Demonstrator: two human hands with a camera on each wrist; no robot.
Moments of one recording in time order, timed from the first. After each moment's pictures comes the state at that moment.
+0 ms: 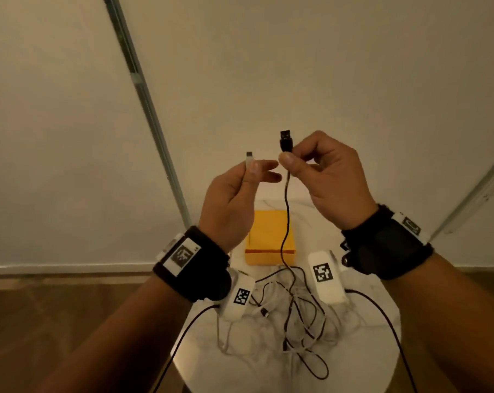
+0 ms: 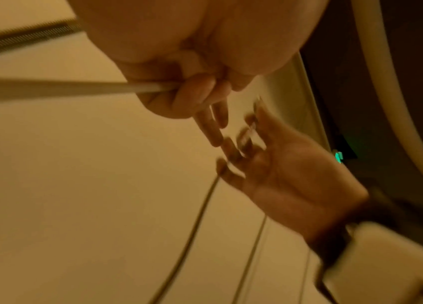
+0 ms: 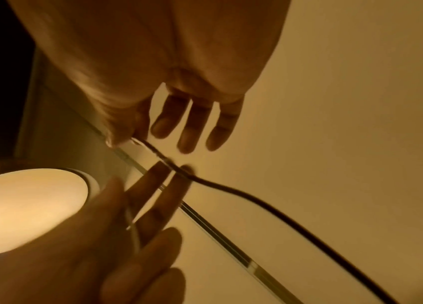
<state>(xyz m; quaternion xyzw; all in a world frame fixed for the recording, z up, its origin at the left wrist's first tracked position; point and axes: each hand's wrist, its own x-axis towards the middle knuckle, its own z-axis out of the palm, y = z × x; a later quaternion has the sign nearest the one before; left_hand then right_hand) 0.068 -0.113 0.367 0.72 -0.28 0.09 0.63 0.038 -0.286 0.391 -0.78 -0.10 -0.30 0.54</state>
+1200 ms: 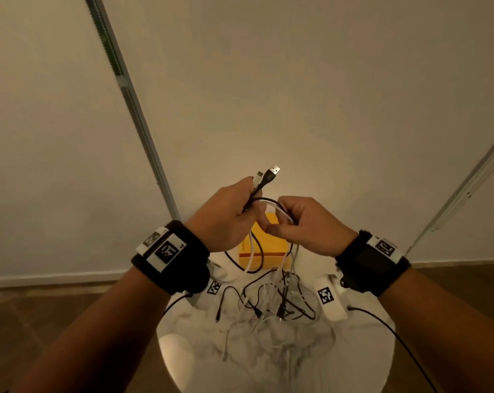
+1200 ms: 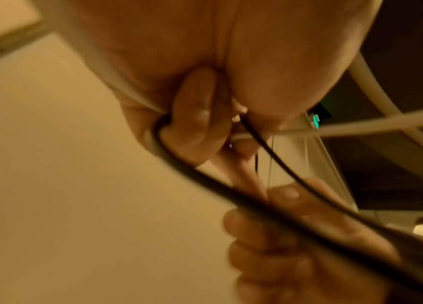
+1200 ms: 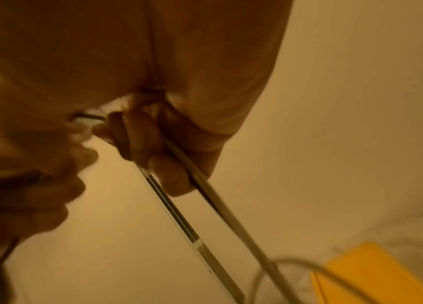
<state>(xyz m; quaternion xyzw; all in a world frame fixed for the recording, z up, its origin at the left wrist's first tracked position) 0.103 -0.099 0.358 0.84 -0.42 0.01 0.34 0.040 -0.297 0.325 -0.83 -0.10 -0.03 0.54</state>
